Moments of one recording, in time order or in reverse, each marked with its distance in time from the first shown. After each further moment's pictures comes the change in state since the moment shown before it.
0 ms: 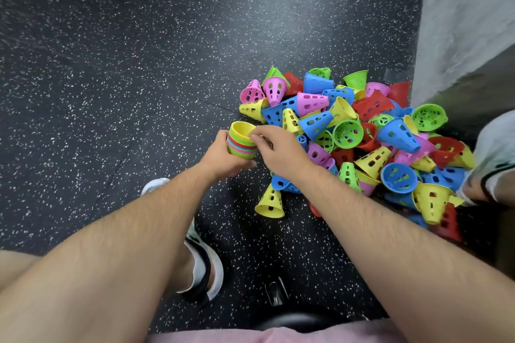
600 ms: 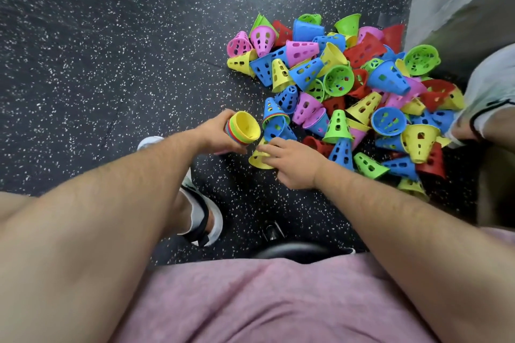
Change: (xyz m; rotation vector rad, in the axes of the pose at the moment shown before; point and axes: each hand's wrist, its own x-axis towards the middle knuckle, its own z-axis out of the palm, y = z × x) left_hand -0.029 -0.023 0.006 0.336 -0.263 -0.014; right_hand -0.119 0.058 0.007 -0.677 -0.563 -0.468
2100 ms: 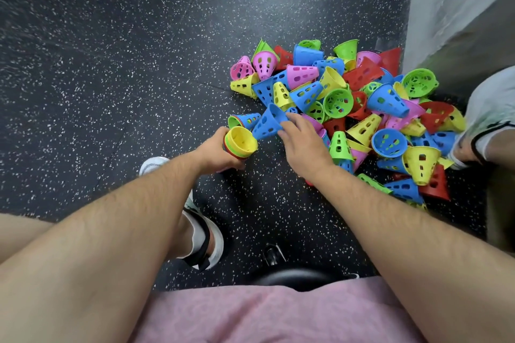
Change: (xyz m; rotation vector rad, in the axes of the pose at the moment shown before) left_hand 0.001 -0.002 -0.003 -0.092 0.103 -0.034; right_hand 0.021 0.021 -0.037 0.429 0.515 0.635
